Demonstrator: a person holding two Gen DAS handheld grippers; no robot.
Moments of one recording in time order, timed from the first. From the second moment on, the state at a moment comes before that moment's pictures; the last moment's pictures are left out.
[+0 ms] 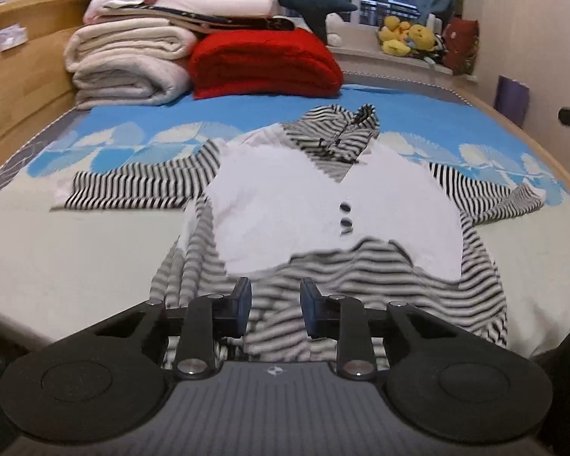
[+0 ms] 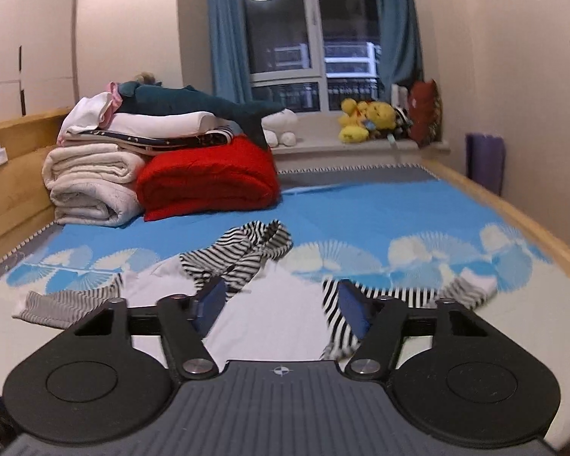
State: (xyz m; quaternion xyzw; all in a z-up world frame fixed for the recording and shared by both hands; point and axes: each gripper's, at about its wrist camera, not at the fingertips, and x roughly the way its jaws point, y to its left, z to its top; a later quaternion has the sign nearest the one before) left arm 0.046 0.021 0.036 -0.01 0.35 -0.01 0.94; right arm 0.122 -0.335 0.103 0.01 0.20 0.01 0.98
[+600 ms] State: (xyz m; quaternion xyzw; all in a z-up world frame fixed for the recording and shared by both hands) left arm 0.298 0.163 -0.046 -0.07 0.41 0.10 0.90; right arm 0.213 -0.324 0.046 0.04 0.27 0.00 0.96
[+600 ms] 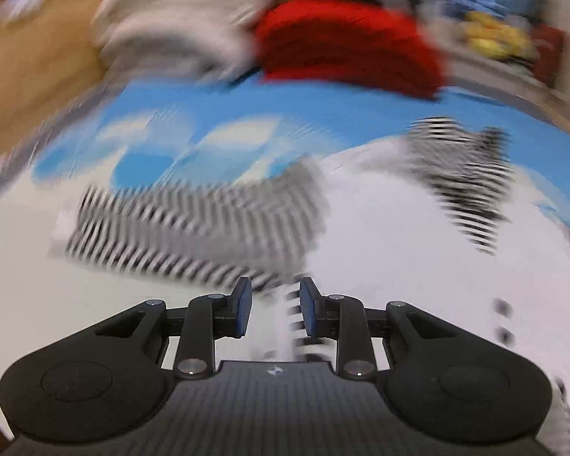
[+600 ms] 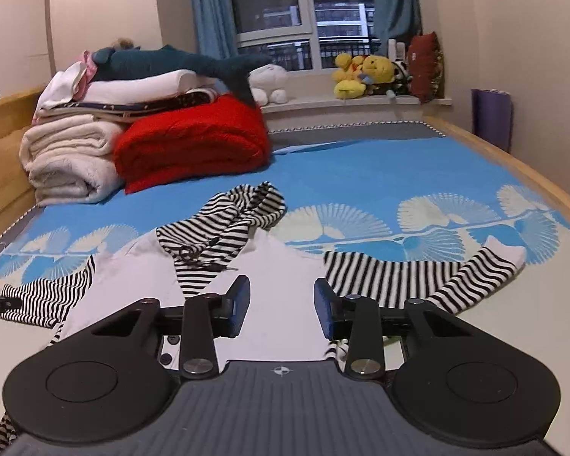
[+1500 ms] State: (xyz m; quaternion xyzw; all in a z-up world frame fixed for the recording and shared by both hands) left arm 0.357 0.416 -0.103 -0.33 0.35 0.31 0.82; right arm 0.237 -0.320 0.022 -0.15 0.33 -0.03 0.93
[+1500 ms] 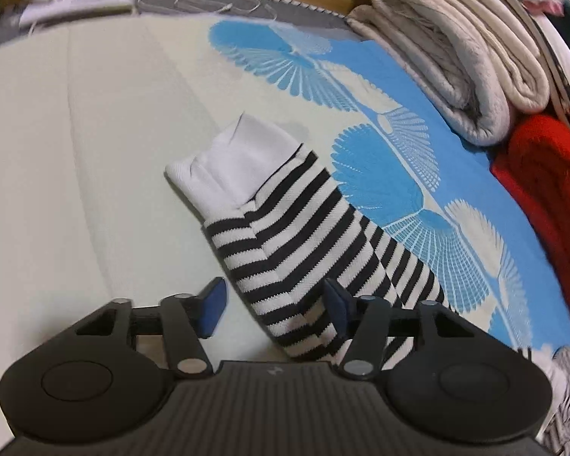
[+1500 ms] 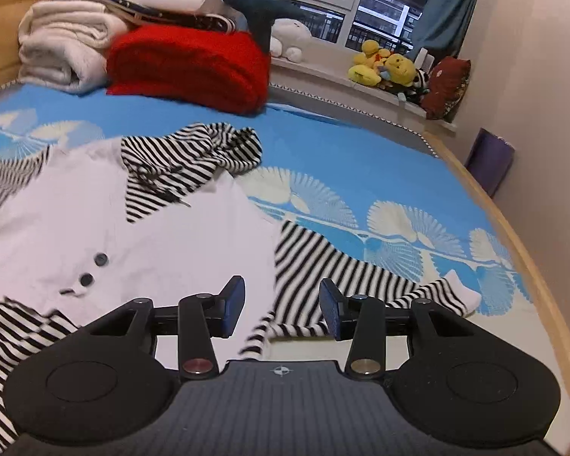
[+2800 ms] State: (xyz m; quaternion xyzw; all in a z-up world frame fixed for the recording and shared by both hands) left arm 0.435 0.049 0.041 -0.14 0.35 -0.13 0.92; right arm 0.413 -0.295 0.003 0.03 0.34 -0.07 0.94
